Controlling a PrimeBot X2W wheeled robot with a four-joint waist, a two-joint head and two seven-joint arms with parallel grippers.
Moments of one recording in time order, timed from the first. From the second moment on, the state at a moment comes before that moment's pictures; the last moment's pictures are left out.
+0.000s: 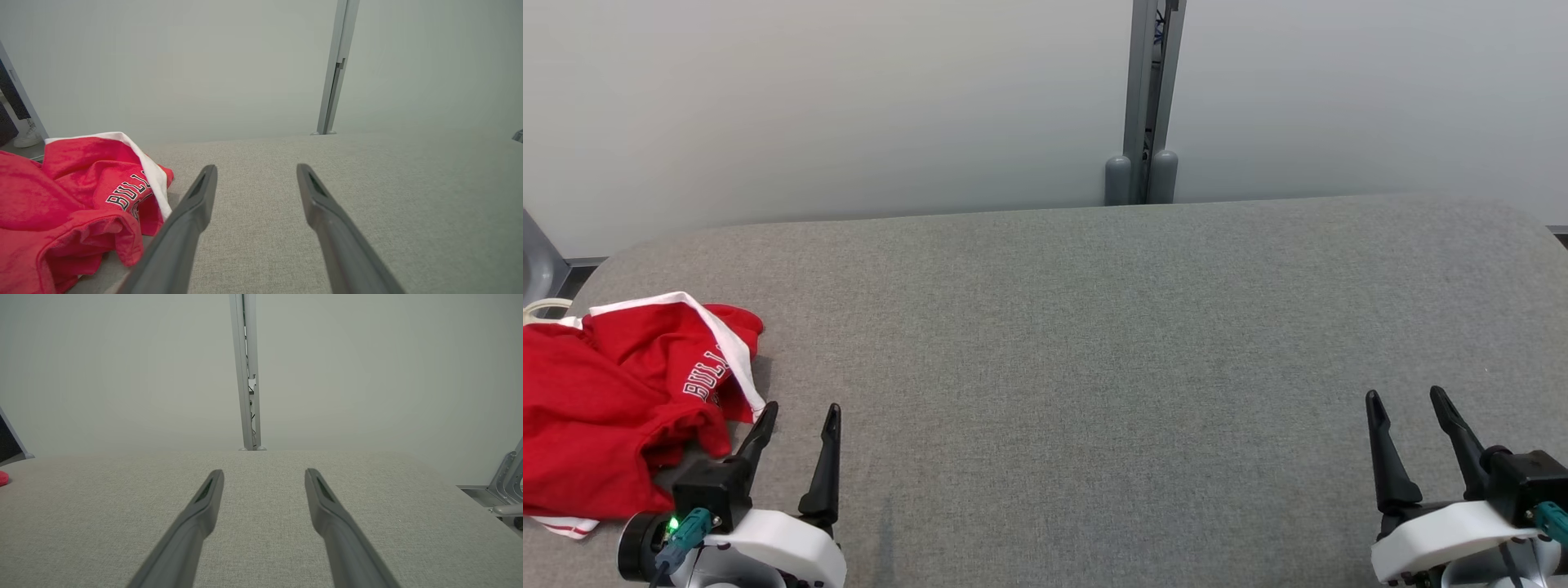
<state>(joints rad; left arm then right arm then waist) -0.10 0.15 -0.12 0.37 -0.25 -0.03 -0.23 -0.06 -0.08 -0.03 0.28 0.15 0.13 -0.23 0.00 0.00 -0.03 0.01</state>
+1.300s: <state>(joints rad) -0.12 0.14 -0.11 0.44 -0.18 -0.02 -0.26 -0.05 -0.07 -0.05 0.30 0.09 0.13 -0.26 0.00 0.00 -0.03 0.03</state>
